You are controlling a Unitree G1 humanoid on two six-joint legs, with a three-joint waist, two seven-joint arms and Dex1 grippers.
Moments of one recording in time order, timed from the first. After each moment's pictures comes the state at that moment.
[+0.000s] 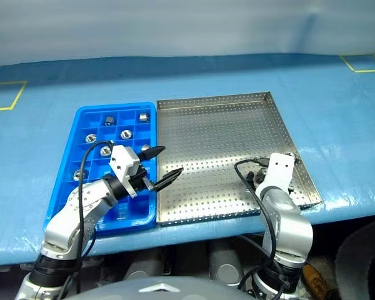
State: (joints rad) left arm -0.03 0.40 -0.15 -0.43 -0.35 0.38 -0.60; right arm -0.07 0.07 -0.23 -0.63 -0.05 1.29 -0.05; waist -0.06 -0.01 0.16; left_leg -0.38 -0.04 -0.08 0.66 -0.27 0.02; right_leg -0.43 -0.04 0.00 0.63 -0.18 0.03
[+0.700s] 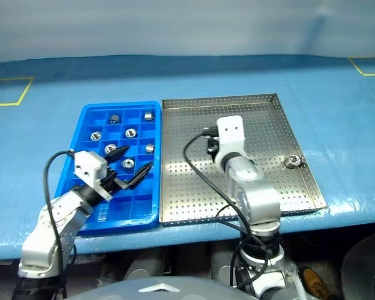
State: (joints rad) left arm 0.17 0.40 0.08 -0.50 -0.34 0.32 -0.51; right arm -0.35 0.04 0.11 -0.50 0.02 1.16 0.05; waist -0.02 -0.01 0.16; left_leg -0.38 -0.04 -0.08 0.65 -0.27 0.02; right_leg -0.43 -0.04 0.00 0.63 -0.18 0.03
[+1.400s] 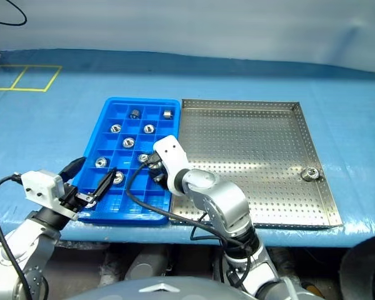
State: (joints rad) left arm 0.41 0.38 0.26 -0.68 -0.41 0.32 -0.41; right arm -0.37 0.06 0.38 -0.46 0.21 1.30 0.21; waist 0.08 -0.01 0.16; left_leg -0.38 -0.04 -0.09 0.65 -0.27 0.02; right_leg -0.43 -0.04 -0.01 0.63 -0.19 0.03
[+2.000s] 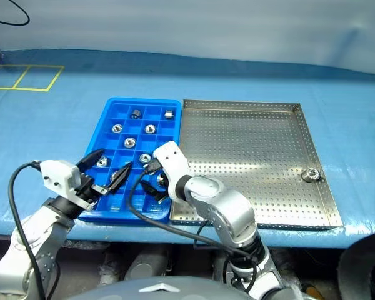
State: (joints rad) left arm 0.27 0.40 0.17 -0.67 -0.41 0.37 -0.43; right arm -0.29 0.03 0.36 -0.56 0.24 1.27 0.17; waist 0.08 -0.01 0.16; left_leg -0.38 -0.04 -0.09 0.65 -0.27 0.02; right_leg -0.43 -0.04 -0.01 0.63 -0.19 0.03
